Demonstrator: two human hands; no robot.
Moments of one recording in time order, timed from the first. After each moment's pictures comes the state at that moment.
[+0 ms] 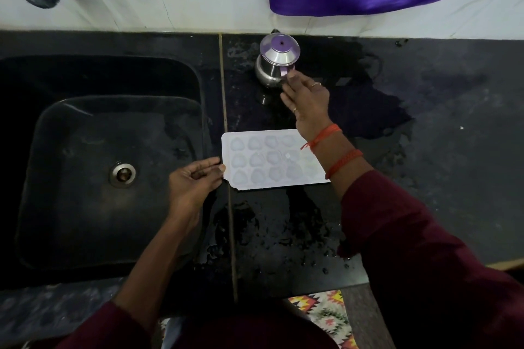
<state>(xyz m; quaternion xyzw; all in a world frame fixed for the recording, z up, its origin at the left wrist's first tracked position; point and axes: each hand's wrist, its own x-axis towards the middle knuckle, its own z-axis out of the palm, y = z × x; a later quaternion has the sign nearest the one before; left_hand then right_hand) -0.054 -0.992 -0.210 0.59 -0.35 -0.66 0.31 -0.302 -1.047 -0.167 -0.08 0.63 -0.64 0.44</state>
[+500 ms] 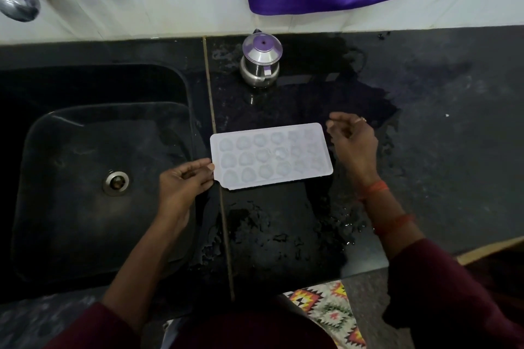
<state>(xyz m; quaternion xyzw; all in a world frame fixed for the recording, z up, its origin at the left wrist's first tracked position) -0.053 -0.998 -0.209 0.60 -0.37 -0.65 0.28 -0.357 -0.907 -0.180 -0.26 0.83 -0.45 0.21</state>
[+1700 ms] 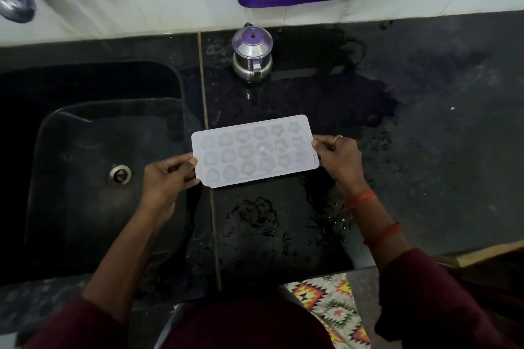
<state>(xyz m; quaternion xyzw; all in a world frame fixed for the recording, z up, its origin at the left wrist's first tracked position) -0.052 -0.999 -0.197 0.62 -0.42 -0.61 0.27 -0.351 -0.882 -0.191 -0.29 0.84 -0.35 0.29</state>
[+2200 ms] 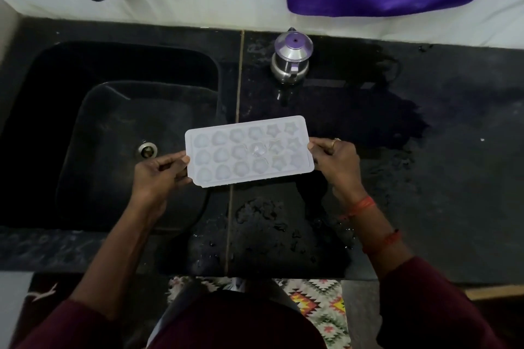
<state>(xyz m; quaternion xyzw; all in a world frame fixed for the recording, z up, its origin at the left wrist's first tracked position) 0.007 -0.976 -0.183 0.65 -0.35 -0.58 0.35 -0.315 -0.901 -0.191 -0.32 0.78 -0.39 0.36</state>
